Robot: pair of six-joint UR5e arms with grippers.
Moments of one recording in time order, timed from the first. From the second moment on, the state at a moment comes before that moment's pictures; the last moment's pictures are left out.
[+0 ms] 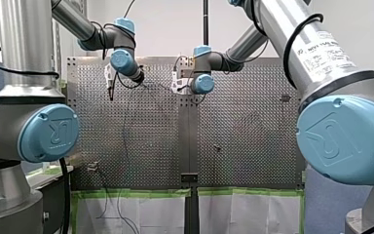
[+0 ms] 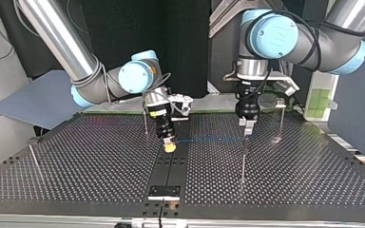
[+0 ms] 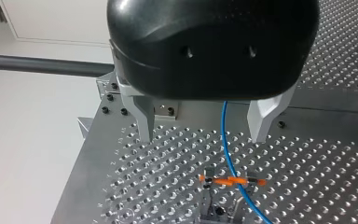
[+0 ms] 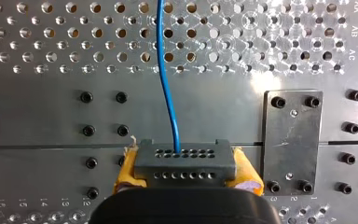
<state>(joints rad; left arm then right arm) -0.27 -1.51 -1.87 -2.89 -1.82 -1.65 2.29 -0.99 1.24 -0.31 1.64 1.57</state>
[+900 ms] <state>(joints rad) -0.40 -1.65 -1.76 -2.82 -1.93 -1.66 2.28 -0.99 1.24 -0.31 1.63 1.57</state>
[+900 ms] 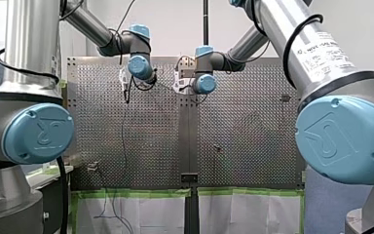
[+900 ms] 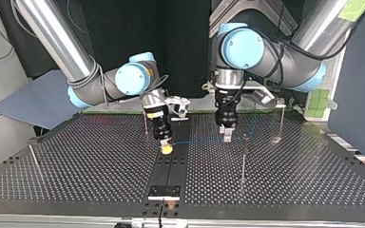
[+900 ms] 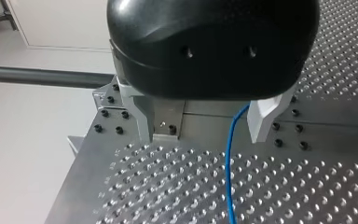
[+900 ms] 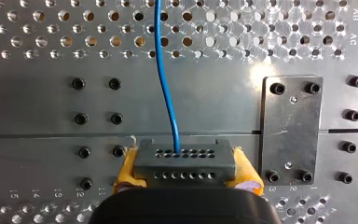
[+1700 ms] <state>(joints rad) -0.39 -1.78 -1.65 -2.81 -2.06 -1.66 2.27 -0.99 1.24 -0.32 1.63 1.57</state>
